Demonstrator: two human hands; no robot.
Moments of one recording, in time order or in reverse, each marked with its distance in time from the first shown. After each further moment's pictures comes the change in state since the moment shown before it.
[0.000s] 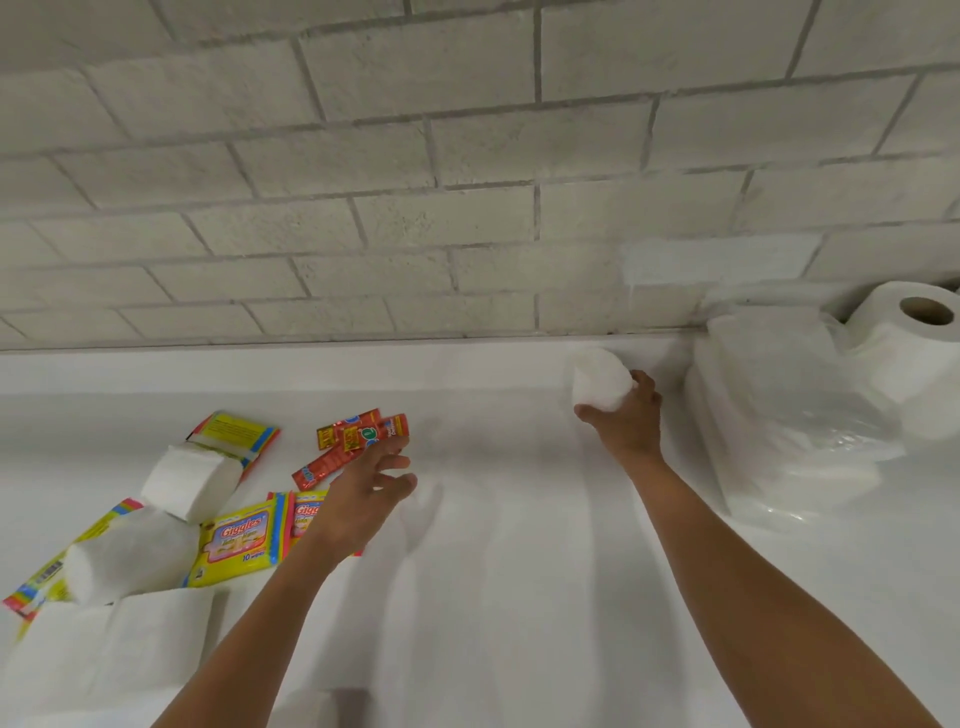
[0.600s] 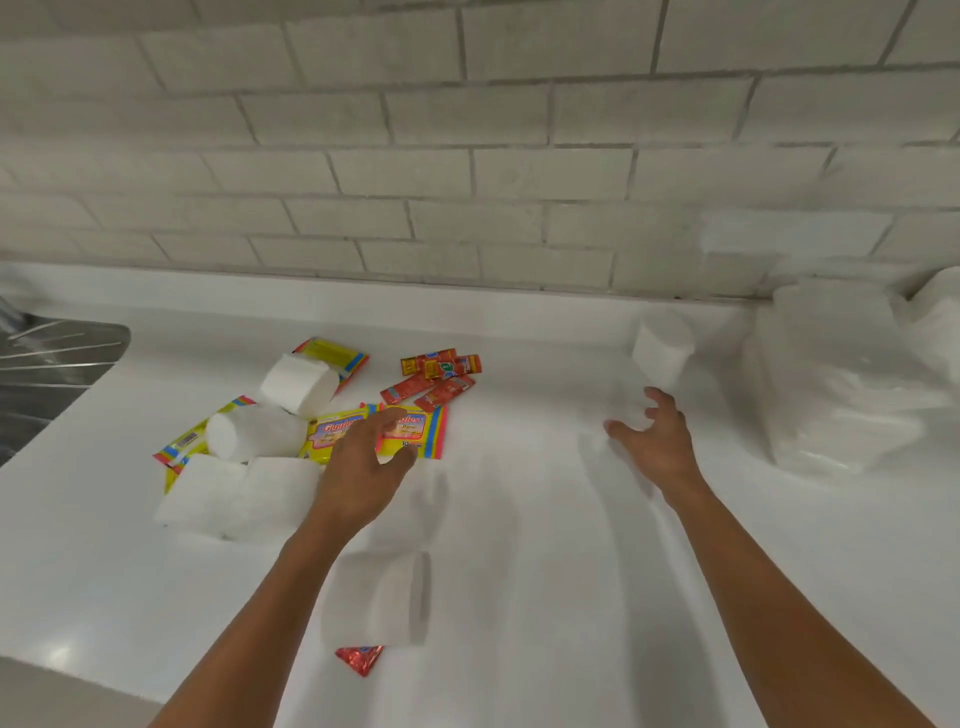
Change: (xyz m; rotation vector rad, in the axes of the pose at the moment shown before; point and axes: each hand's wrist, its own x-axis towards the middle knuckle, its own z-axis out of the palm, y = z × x) left_hand -0.119 -0.028 -0.051 0.159 0.301 0.054; right_hand -0.132 0.008 -0.007 0.040 -0.189 -0.034
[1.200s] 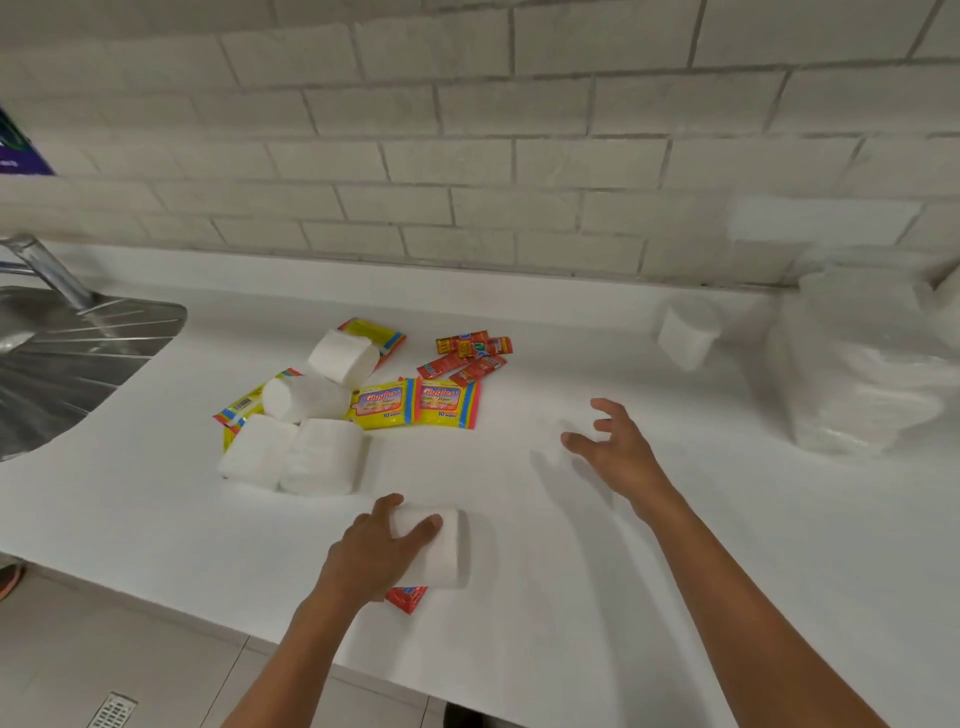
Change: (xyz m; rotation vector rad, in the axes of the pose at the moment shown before) left_hand -0.115 -0.061 -0.014 0.220 -0.282 -0.473; right_hand -0.098 -0.025 0.049 0.038 -0.302 -0.006
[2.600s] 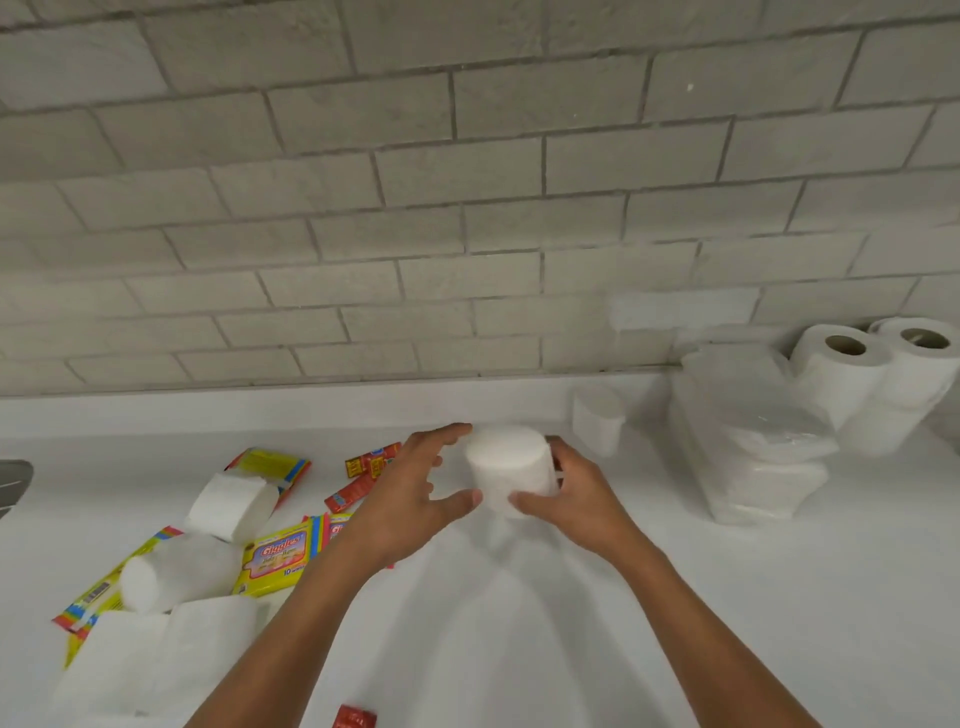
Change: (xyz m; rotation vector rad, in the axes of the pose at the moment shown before) left_hand 0.066 0.209 -0.035 -0.174 0.012 0.889; right_hand 0.032 -0.051 -0.065 -0.037 0.058 -0.347
